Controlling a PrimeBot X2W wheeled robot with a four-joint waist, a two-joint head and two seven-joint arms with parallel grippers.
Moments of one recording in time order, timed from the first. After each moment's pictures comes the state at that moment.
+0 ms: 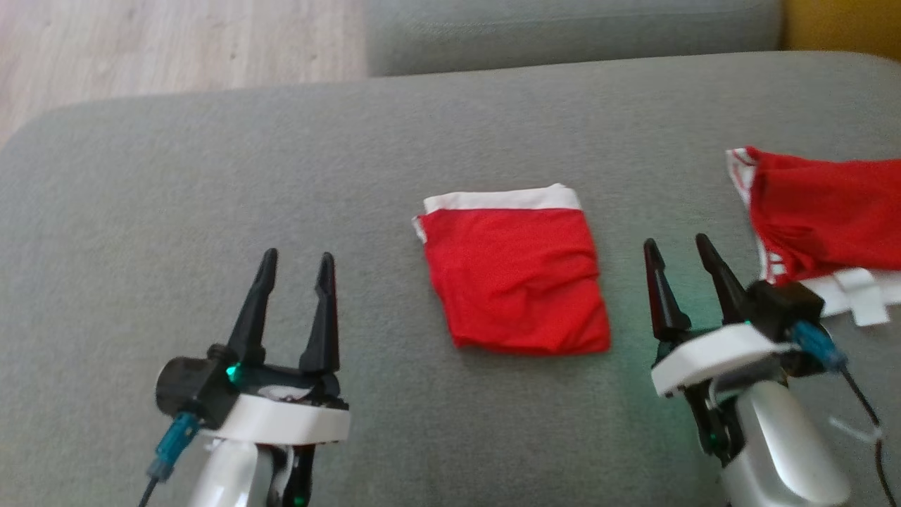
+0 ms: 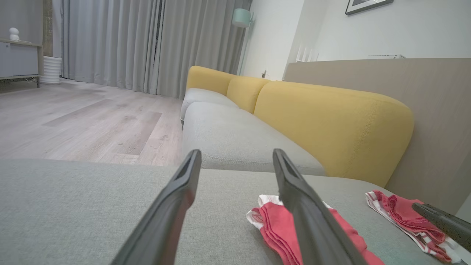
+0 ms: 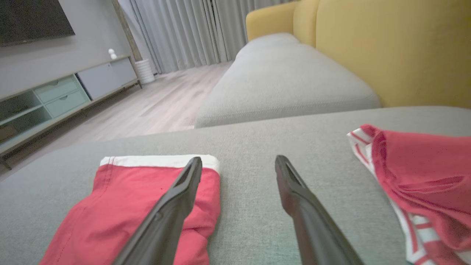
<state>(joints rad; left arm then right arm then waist) -0.12 0.05 -0.22 0.16 -0.30 -0.12 -0.26 -0.22 -0.05 0.10 0.43 0.20 0.13 -0.19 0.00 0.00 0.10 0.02</state>
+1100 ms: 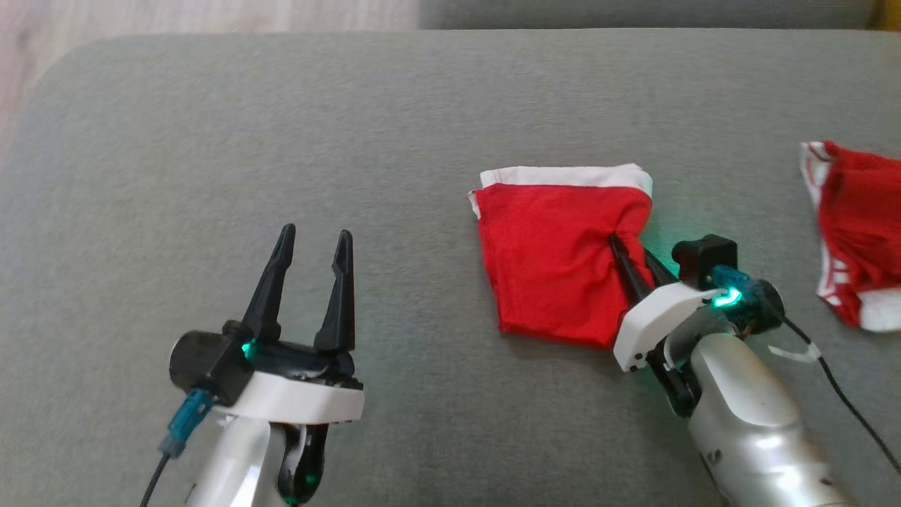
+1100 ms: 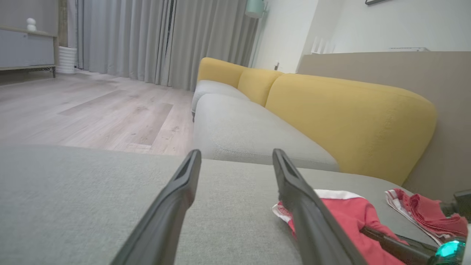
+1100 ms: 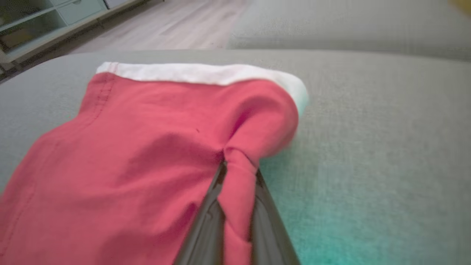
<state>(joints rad) -0.18 0.05 -0.27 0.18 -0.33 -0.11 -0.26 -0.50 -0.06 0.26 0.87 0.20 0.13 -0.15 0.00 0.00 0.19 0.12</state>
